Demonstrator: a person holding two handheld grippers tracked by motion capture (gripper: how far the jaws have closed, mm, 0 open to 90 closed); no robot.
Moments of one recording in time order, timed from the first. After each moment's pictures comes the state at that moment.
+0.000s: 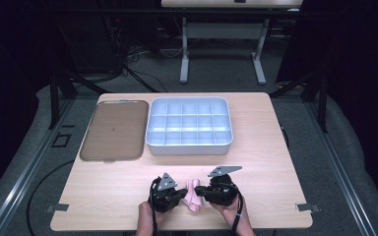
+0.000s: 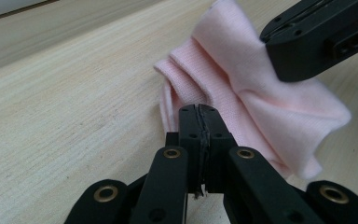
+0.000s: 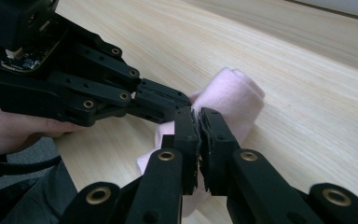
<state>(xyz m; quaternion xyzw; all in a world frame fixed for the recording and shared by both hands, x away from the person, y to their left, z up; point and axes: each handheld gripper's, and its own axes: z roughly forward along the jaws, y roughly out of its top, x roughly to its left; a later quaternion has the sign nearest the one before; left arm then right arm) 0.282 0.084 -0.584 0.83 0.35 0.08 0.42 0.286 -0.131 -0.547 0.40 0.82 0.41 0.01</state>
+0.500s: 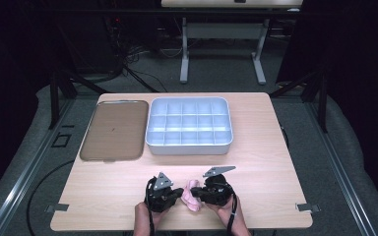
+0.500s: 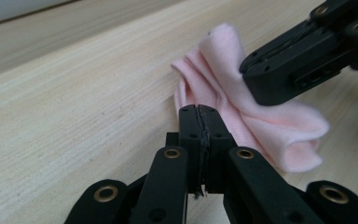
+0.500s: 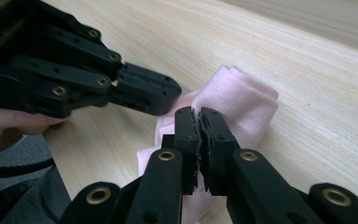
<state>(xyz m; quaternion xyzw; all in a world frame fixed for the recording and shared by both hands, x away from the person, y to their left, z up) 0.279 0.091 -0.580 0.83 0.38 0.08 0.41 0.292 -0.123 -0.559 0.40 0.82 0.40 -0.01</state>
